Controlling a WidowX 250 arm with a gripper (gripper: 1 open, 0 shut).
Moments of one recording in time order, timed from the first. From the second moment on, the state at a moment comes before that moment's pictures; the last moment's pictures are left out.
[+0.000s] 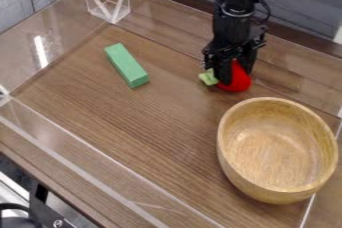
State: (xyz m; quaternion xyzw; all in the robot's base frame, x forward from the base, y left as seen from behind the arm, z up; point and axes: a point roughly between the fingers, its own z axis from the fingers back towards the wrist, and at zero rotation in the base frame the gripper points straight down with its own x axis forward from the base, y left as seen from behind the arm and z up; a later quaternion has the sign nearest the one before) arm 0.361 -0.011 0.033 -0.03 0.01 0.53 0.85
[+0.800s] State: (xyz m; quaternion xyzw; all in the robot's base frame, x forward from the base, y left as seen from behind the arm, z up) arm 0.363 0.039 0.090 -0.09 -0.01 0.58 0.81
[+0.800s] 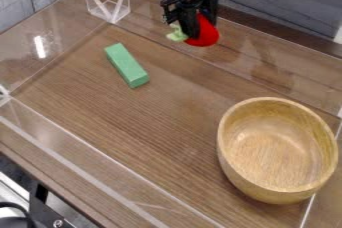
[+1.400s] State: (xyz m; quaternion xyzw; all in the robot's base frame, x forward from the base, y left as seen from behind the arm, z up) arm 0.344 0.012 0.111 -0.10 0.01 0.52 0.85
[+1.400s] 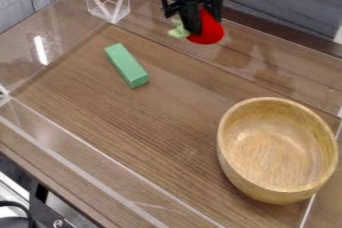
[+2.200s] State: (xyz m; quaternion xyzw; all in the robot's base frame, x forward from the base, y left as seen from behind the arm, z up) arm 0.353 -0.001 0.115 -0.11 0.00 0.50 0.86
